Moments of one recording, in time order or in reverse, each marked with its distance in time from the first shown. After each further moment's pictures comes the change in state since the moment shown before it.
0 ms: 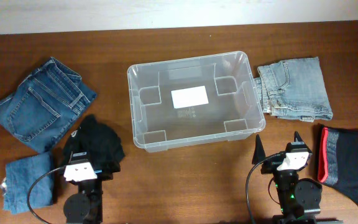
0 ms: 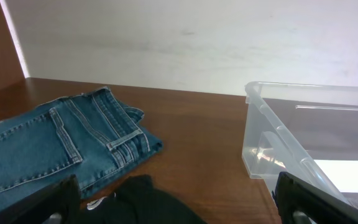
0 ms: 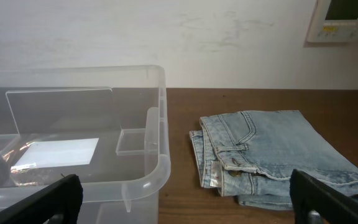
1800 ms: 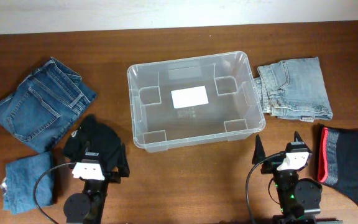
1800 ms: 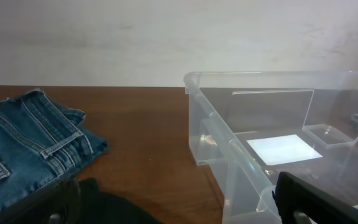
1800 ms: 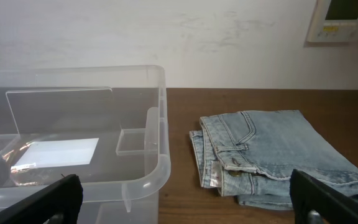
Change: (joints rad) left arm 0.000 0.001 -0.001 -0.006 0.234 0.000; right arm 0.000 0.000 0.000 0.000 0.000 0.000
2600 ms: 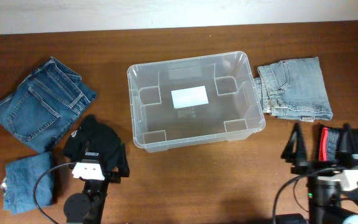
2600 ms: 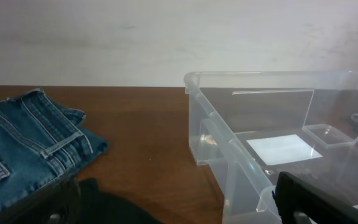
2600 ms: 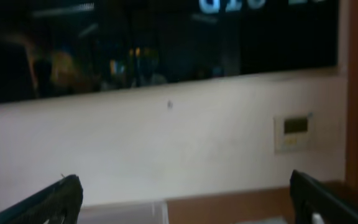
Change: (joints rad) left arm 0.000 0.000 0.000 0.000 0.000 0.000; right arm -0.002 0.120 0.516 -0.039 0.082 0.107
